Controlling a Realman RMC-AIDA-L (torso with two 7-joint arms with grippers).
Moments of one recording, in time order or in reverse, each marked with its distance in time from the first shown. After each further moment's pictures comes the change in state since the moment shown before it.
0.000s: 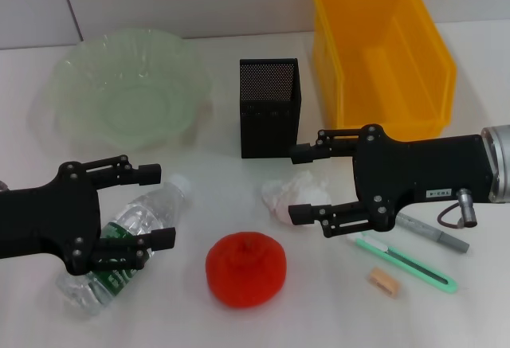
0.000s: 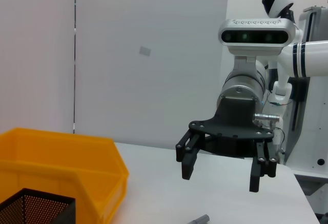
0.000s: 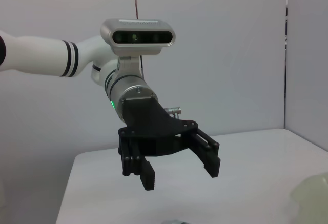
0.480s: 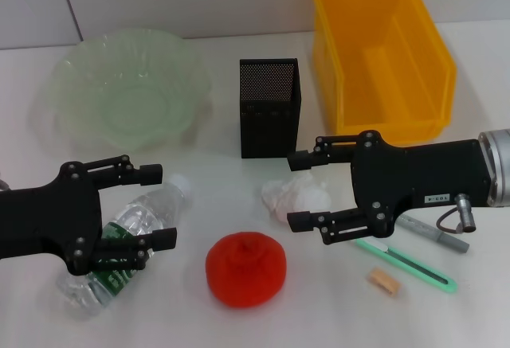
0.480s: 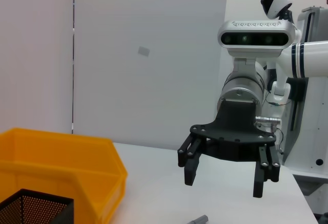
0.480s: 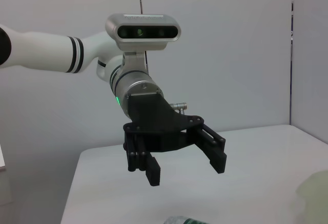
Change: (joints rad) left arm -0.001 0.000 0.004 0.000 -0.002 0.000 -0.002; right arm 0.000 -0.002 -0.013 0.003 -0.004 -0.001 0.001
